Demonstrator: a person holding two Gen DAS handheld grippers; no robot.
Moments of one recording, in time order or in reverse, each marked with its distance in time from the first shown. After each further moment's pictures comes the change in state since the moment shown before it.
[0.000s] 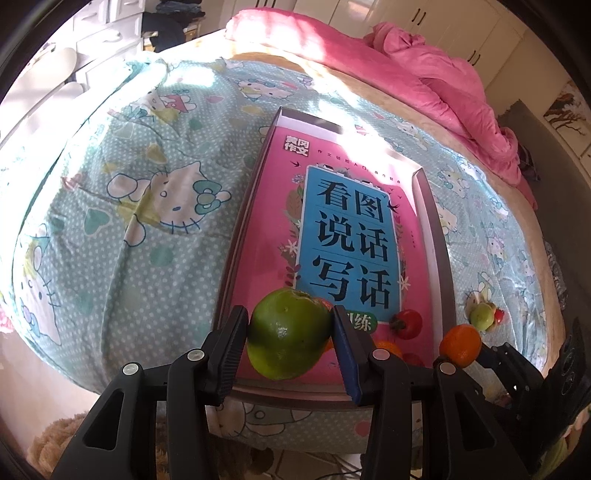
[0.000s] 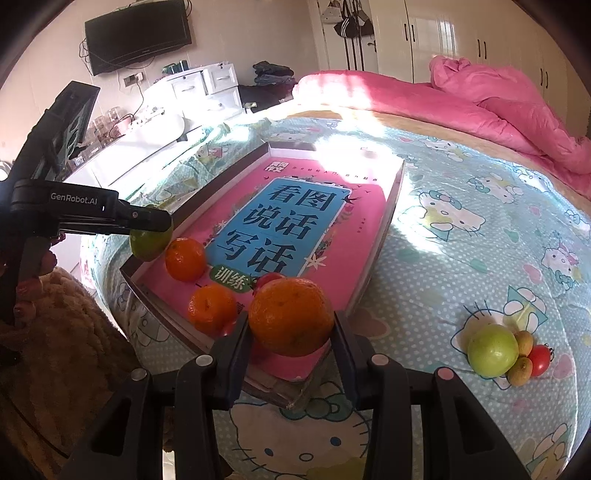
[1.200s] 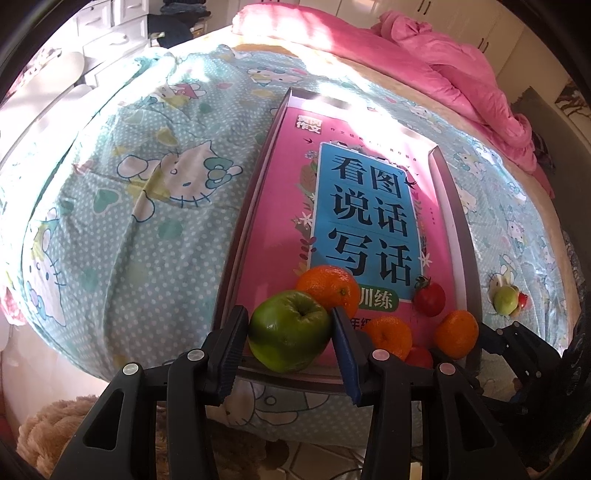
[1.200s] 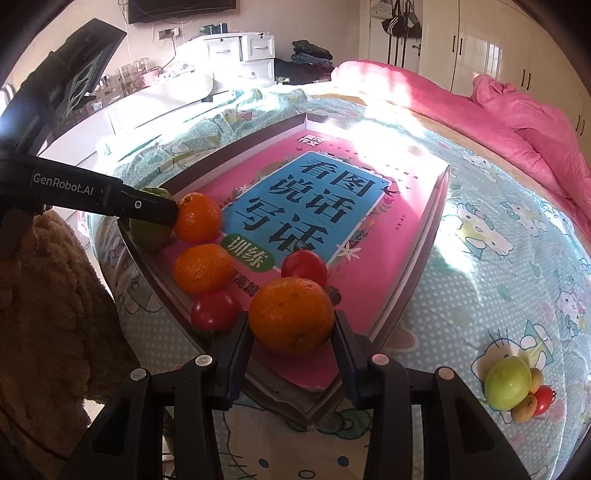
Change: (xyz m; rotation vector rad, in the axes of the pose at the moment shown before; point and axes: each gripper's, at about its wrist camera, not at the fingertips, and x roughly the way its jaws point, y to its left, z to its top) left arm 0.013 -0.001 -0.014 0.008 0.027 0.086; right arm 0.028 0.024 -0.003 -0.185 0.080 -0.004
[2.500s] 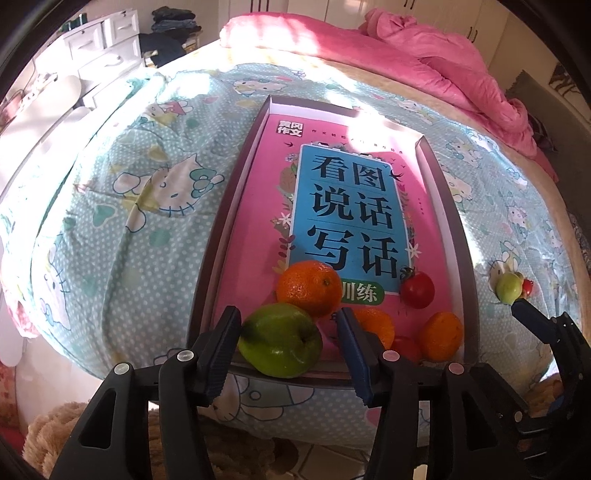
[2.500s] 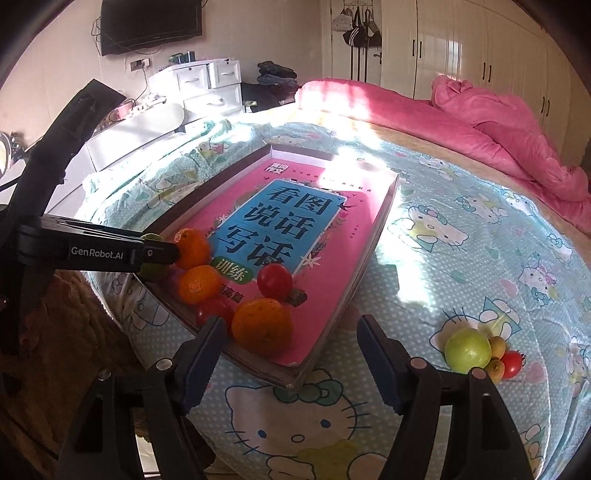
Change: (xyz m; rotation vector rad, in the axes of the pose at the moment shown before) left arm -0.009 -0.025 -0.009 0.062 -0.035 0.045; right arm -0.048 -0.007 -0.007 0.110 -0.084 -0.075
